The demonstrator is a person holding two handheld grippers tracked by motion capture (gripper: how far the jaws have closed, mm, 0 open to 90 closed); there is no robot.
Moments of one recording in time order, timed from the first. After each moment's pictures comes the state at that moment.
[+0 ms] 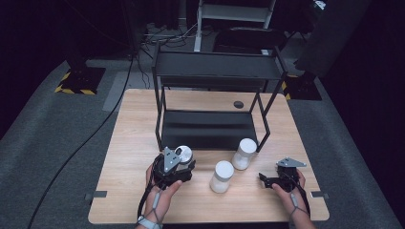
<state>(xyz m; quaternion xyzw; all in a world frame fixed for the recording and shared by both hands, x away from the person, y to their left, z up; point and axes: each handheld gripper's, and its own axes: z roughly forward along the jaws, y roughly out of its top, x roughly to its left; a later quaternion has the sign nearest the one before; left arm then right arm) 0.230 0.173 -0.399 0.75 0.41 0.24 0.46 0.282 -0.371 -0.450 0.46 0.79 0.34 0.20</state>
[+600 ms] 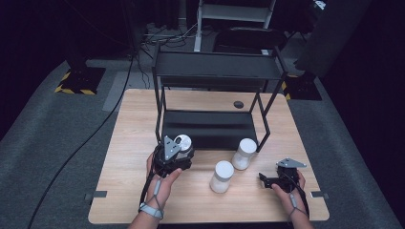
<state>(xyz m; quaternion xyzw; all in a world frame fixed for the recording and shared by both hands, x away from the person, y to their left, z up) 0.256 0.174 -0.399 0.73 0.41 0.26 0.47 0.279 -0.367 -0.450 0.47 0.79 0.34 0.21</state>
